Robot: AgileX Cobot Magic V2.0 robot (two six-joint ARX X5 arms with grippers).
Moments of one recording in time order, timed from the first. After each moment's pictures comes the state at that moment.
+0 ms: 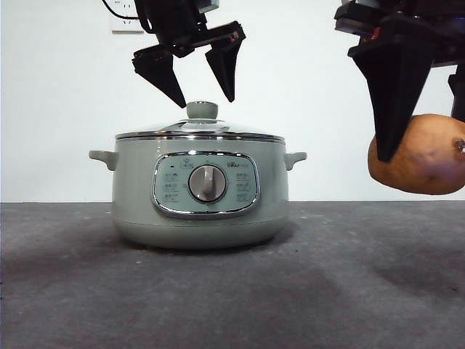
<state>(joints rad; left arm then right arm) -0.51 1.98 2.04 -0.97 0.01 0.06 0.63 1.30 1.05 -1.05 -0.02 0.37</state>
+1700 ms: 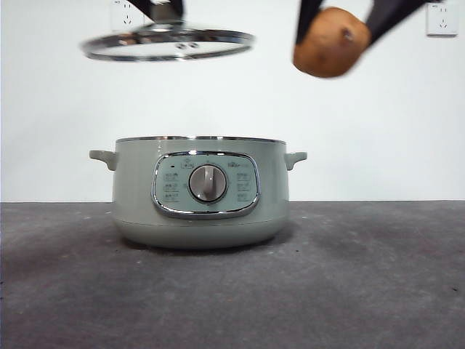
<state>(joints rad) -0.44 1.72 2.04 -1.00 -0.04 0.10 0.63 1.40 1.45 -1.04 -0.06 0.31</state>
